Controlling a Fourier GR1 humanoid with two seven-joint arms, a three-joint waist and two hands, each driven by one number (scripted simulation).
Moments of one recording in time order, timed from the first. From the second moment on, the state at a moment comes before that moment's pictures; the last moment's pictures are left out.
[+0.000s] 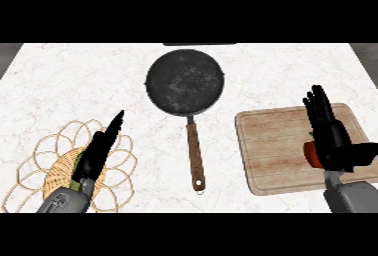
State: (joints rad) left arm -0.15 0.32 -0.32 -1.35 0.07 0.19 0.18; right arm -0.15 -0.39 0.17 -1.40 -0.34 -0.26 -0.21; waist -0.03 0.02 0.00
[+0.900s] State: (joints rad) left arm -0.09 0.49 -0.05 -1.31 0.10 0.23 0.21; right arm 0.04 -0.52 -0.12 -1.58 -0.39 -0.22 -0.35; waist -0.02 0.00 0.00
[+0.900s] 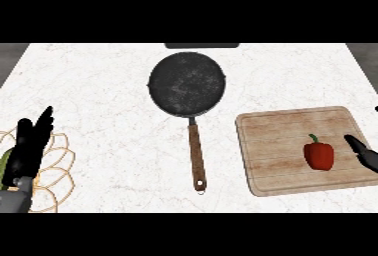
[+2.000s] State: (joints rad) left arm -0.13 0.49 -0.04 -1.29 0.09 0.18 0.21; right arm 0.00 -1.17 0.07 -1.93 -0.08 0.06 0.54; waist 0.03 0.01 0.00
